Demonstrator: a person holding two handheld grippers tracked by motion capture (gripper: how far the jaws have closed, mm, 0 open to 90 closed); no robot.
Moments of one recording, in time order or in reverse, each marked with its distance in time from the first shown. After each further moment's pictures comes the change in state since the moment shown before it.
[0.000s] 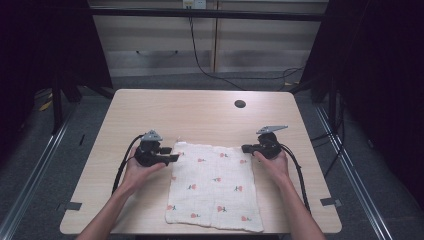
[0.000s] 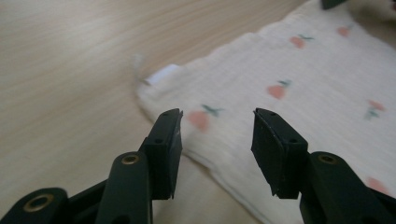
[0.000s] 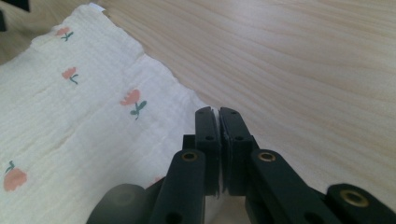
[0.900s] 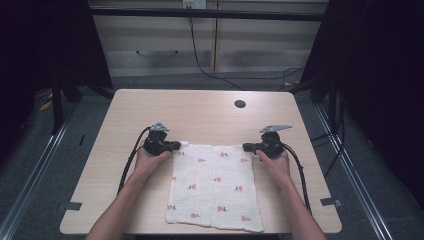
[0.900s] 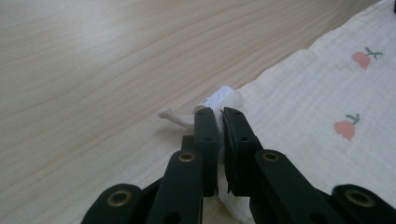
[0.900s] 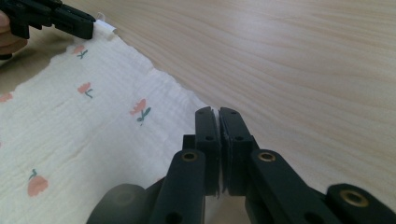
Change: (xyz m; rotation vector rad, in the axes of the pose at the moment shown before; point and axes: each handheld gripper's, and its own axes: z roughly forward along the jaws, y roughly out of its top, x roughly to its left) left arm 0.019 0.010 0.034 -0.022 0.031 -0.021; right arm -0.003 0.001 -0.009 -0.053 0.034 0.030
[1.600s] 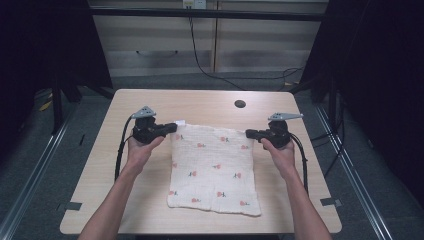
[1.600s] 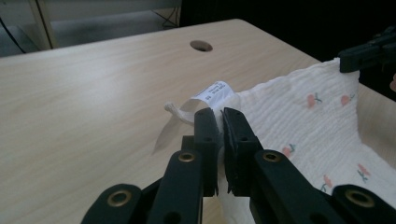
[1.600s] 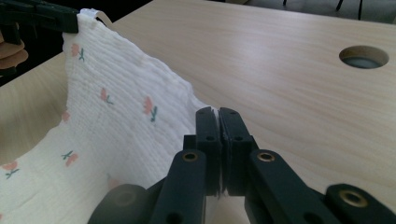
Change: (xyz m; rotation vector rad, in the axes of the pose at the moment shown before) left arm -0.009 0.044 -0.061 -0.248 -0.025 -0.017; right arm 0.008 0.039 -0.034 -0.136 0.009 -0.024
